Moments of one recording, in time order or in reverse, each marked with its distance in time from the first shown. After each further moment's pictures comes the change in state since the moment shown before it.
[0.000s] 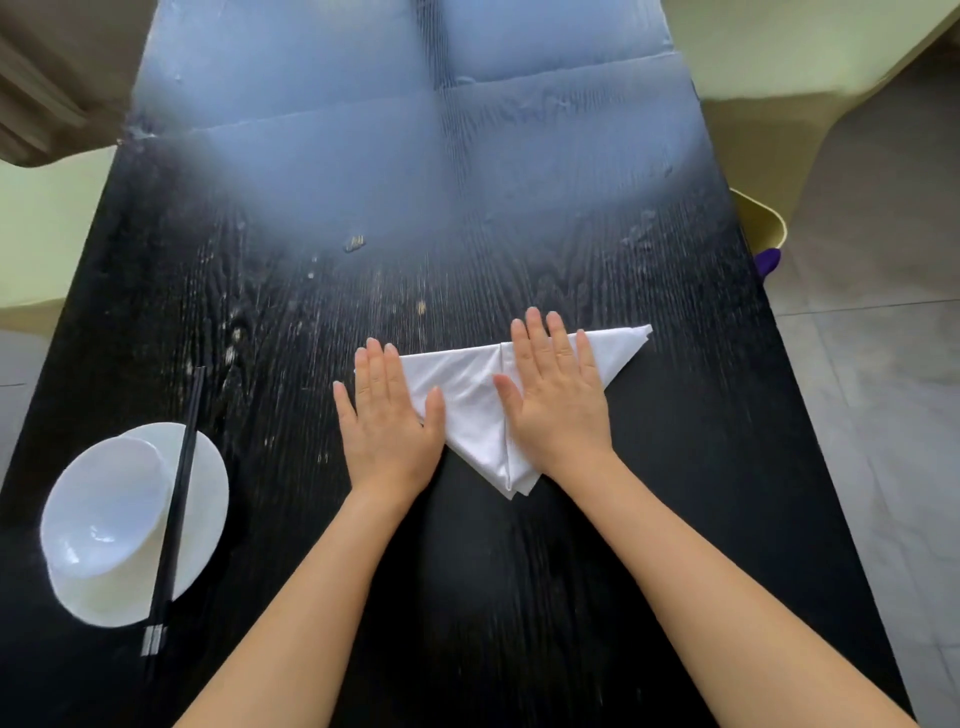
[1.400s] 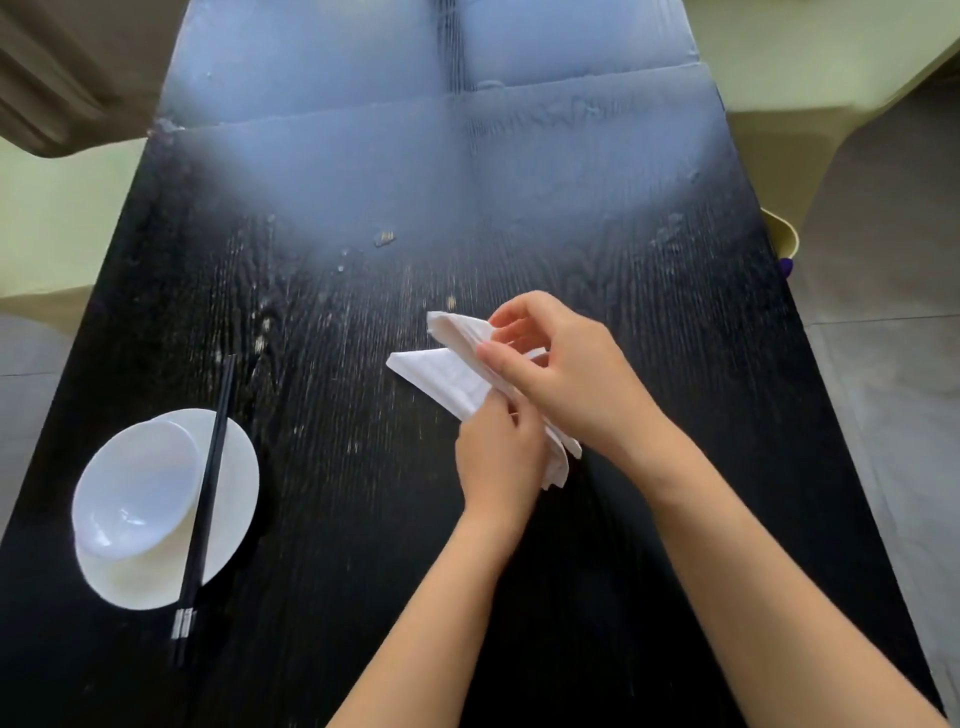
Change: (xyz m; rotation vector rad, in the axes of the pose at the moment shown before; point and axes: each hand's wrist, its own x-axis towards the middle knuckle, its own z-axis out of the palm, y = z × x) left_hand -0.041 0.073 -0.058 -0.892 -0.159 -0.261; right_hand -0.015 -0.047 -0.113 0.872 -0.011 0.013
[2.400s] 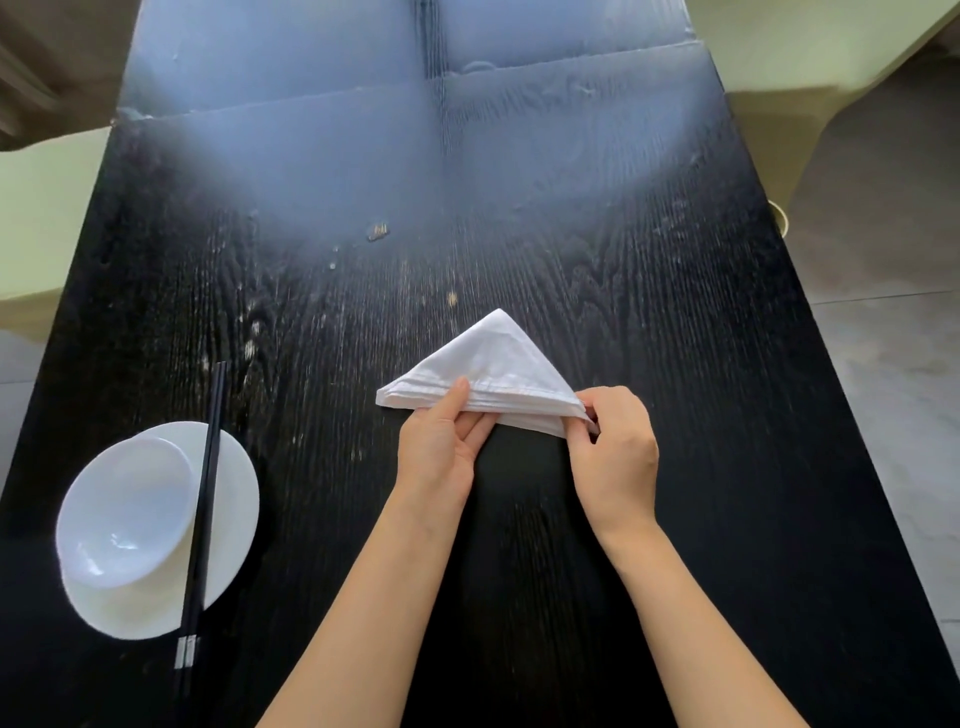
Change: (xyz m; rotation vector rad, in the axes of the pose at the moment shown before) left_hand 0.043 -0.031 -0.034 -1.175 -0.113 -0.492; right_hand -0.037 0.095 0.052 -0.233 0.511 0.074
